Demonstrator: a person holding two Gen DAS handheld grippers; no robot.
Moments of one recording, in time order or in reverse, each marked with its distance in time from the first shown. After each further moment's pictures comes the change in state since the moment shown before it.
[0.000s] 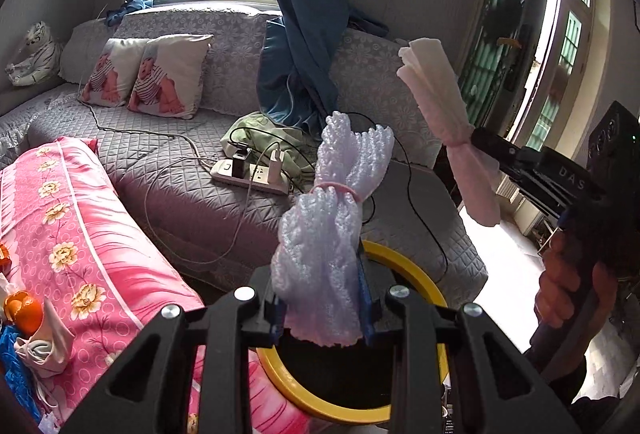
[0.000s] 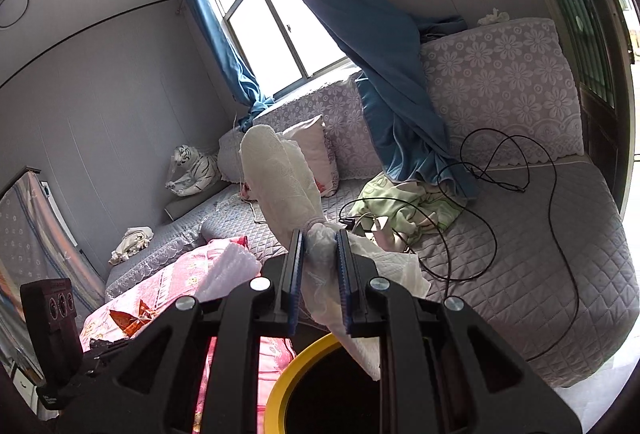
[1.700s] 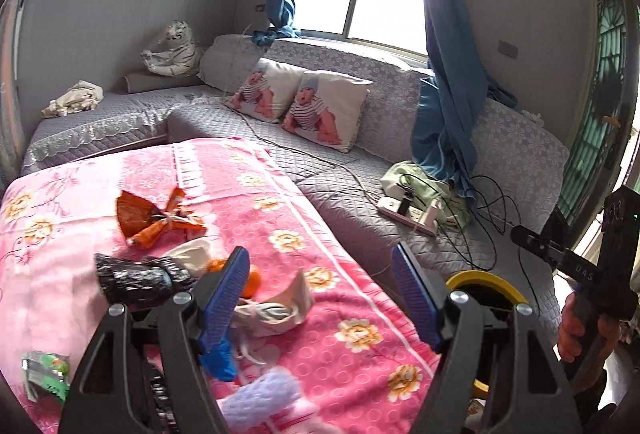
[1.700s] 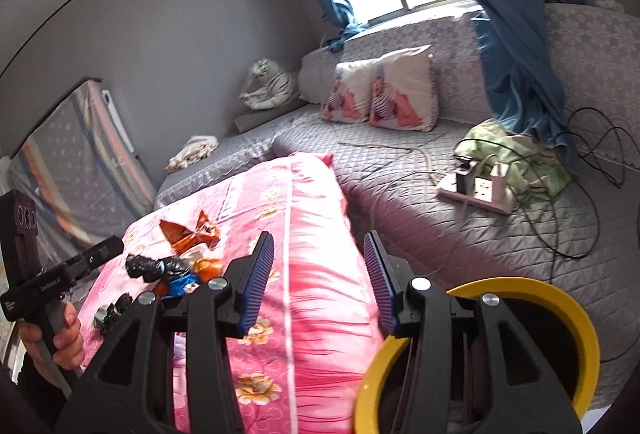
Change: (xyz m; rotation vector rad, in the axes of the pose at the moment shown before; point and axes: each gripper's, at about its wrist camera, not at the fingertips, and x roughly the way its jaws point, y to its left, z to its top) left arm -0.178 0.146 -0.042 -0.231 -0.181 0.449; right arm 0.080 0.135 -0.069 -0.220 0.292 0.291
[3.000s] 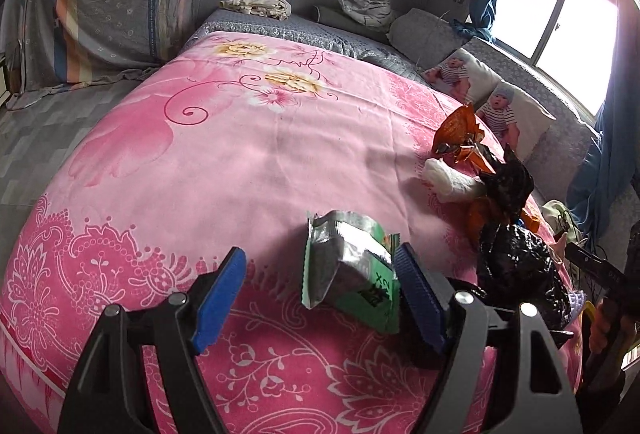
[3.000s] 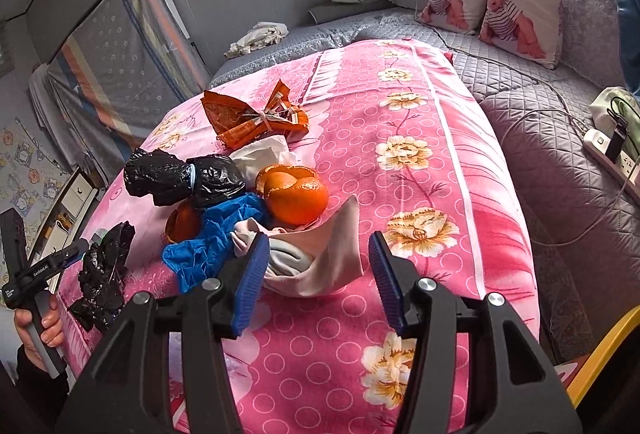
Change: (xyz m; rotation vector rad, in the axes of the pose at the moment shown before) left arm -0.075 0.252 -0.125 -0.446 0.116 0.401; right arm 0.191 0.123 -0.062 -0.164 0.364 0.195
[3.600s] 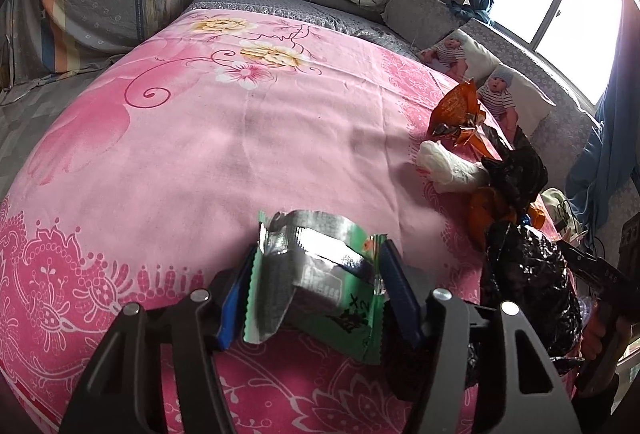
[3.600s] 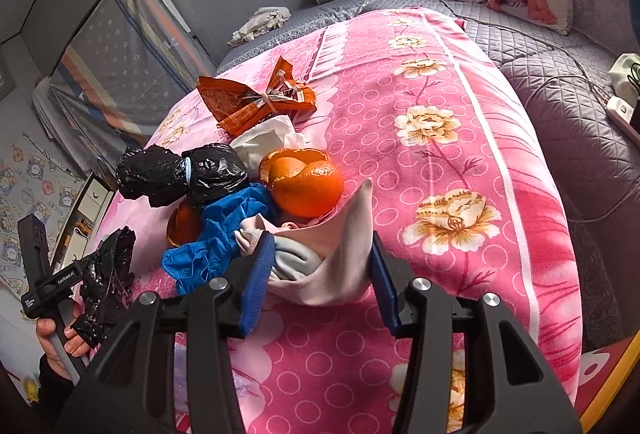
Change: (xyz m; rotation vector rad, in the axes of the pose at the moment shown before) left arm 0.037 -0.018 0.005 0.008 0.074 -0.018; right arm 0.031 -0.003 -0.001 0.074 0.076 0.074
